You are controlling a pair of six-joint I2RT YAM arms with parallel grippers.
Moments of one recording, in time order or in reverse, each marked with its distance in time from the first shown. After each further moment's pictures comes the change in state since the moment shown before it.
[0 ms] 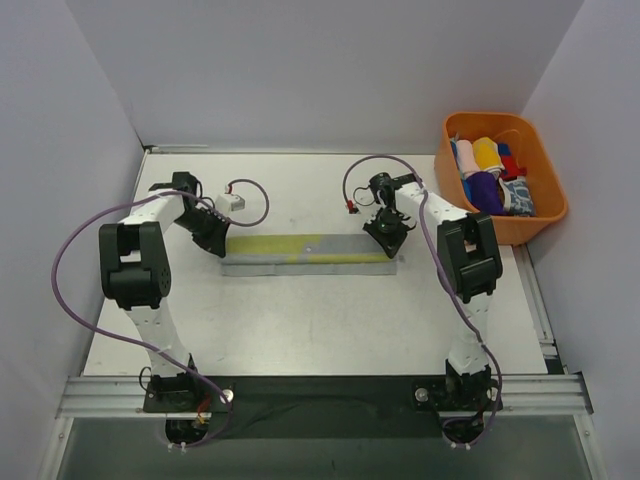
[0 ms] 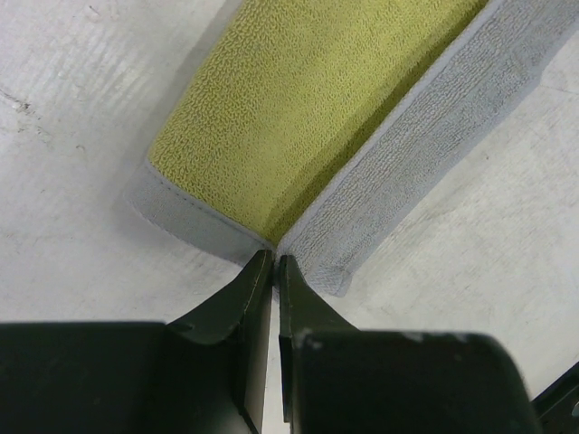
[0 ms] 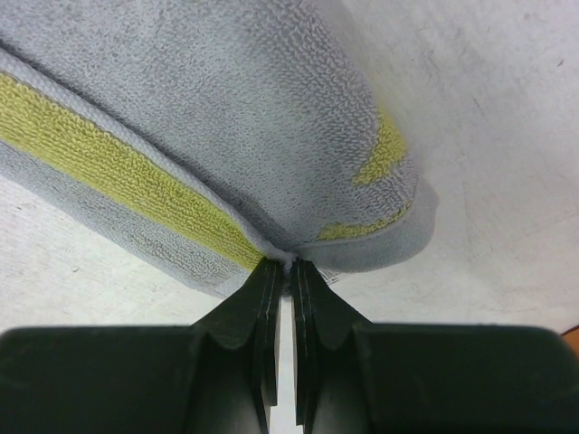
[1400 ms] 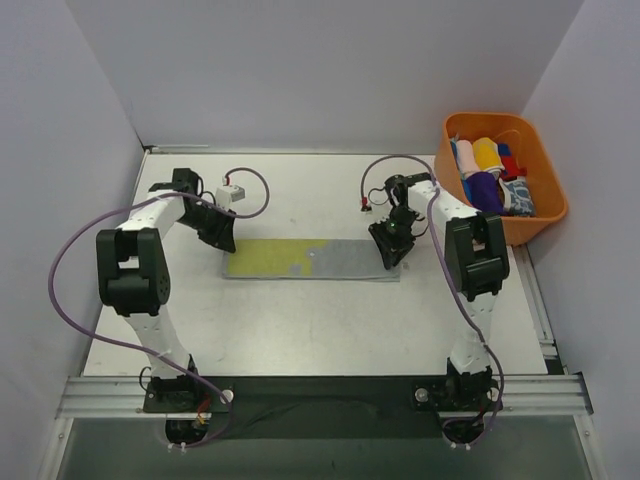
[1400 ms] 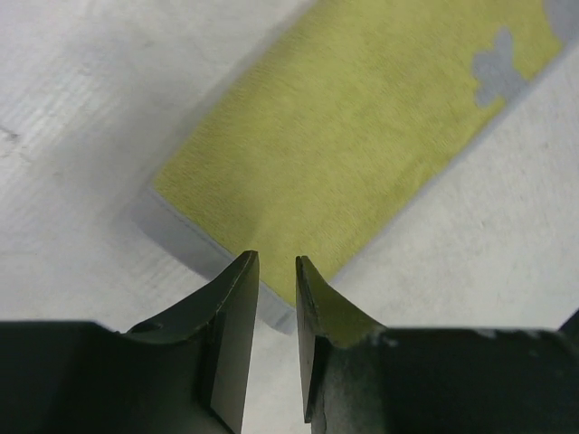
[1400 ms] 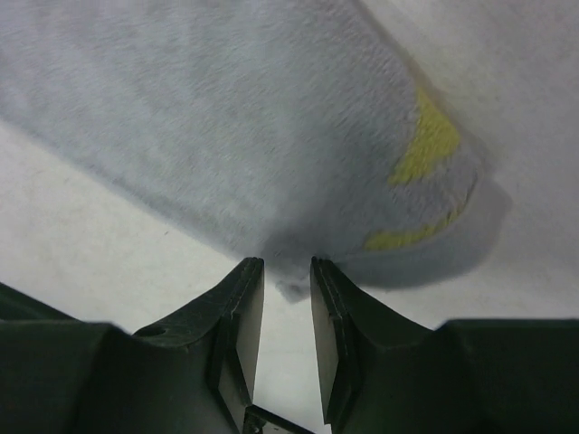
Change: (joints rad) left arm -0.021 -0.069 -0.023 0.012 0.109 -0.140; right arm -0.084 -0.042 -0.026 -0.098 -0.245 0.135
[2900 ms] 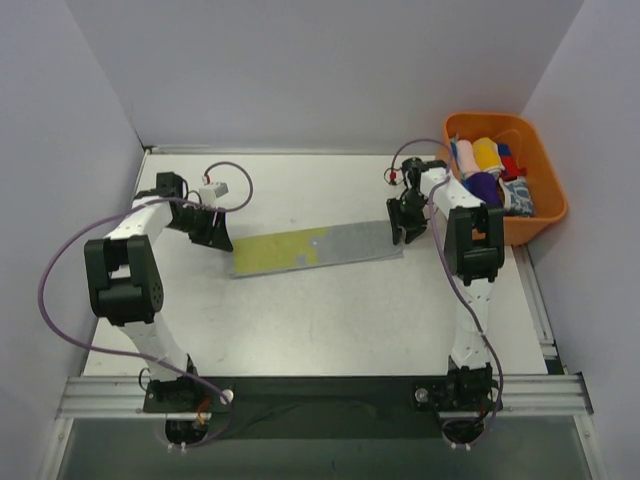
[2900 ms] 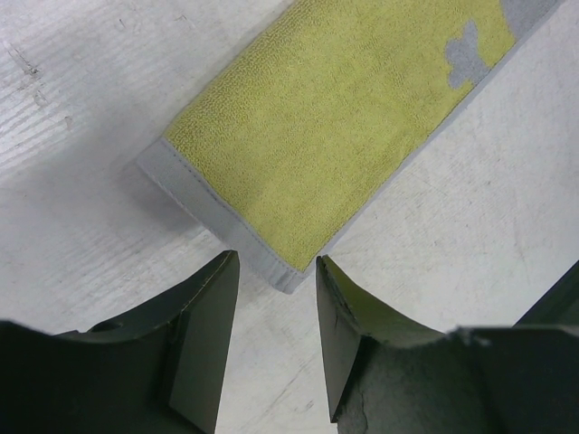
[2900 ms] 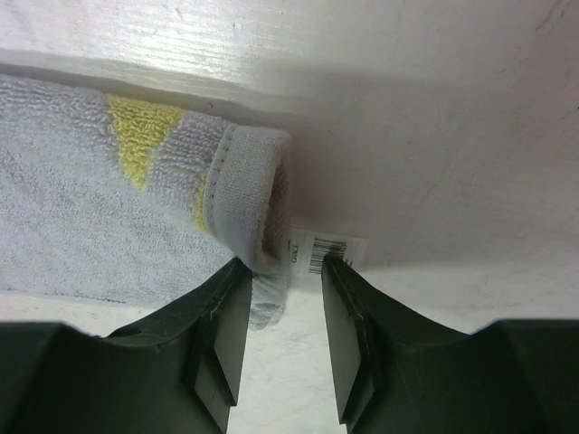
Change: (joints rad) left arm 0.074 -0.064 -0.080 0.103 0.063 -0.222; right arm -0.113 0.212 0.249 0.055 0.147 0.336
